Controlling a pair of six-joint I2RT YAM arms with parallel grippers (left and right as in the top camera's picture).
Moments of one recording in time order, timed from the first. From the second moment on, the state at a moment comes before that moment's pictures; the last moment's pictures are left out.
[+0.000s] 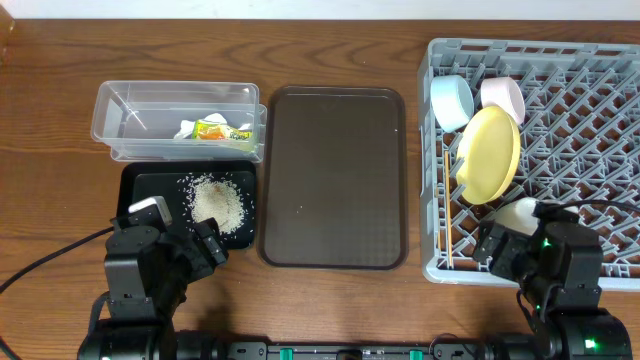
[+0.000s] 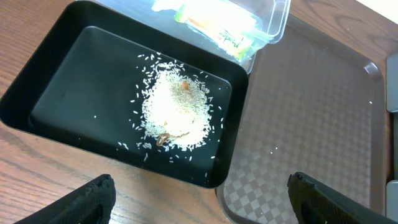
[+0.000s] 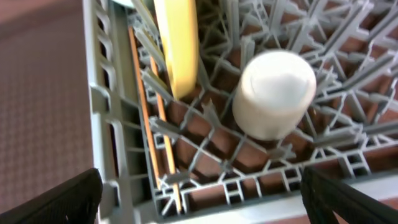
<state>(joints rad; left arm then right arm) 0.02 0.54 0.77 -1.00 0.02 -0.41 0.02 0.57 0.67 -0.95 0.04 0.36</state>
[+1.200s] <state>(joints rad) 0.02 0.54 0.77 -1.00 0.02 -0.41 0.03 0.14 0.33 -0.32 0.13 0.08</state>
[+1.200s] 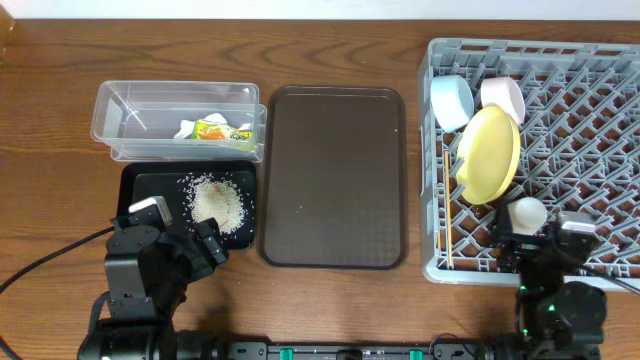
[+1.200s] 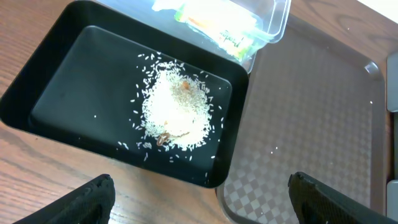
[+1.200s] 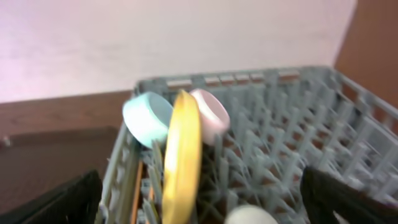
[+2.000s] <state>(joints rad) 0.02 0.54 0.77 -1.00 0.02 -0.41 0.02 0.01 0.01 -0.07 0.03 -0.09</state>
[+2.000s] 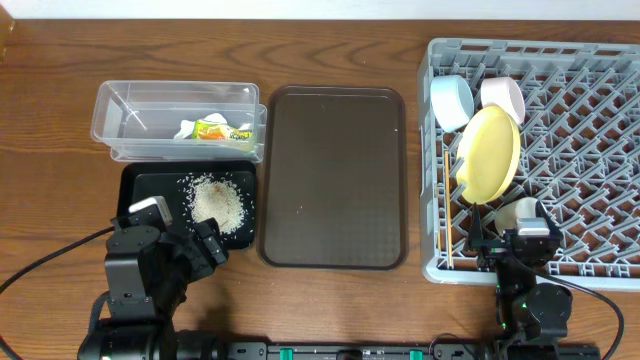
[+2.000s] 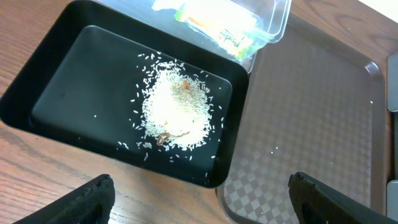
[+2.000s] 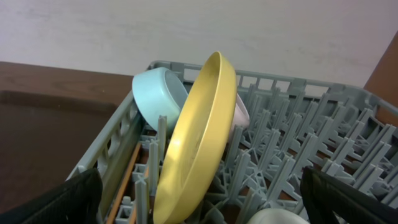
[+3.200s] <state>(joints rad) 0.02 0.54 0.76 -1.00 0.02 -0.41 0.02 0.01 0.01 -0.07 0.03 -0.10</state>
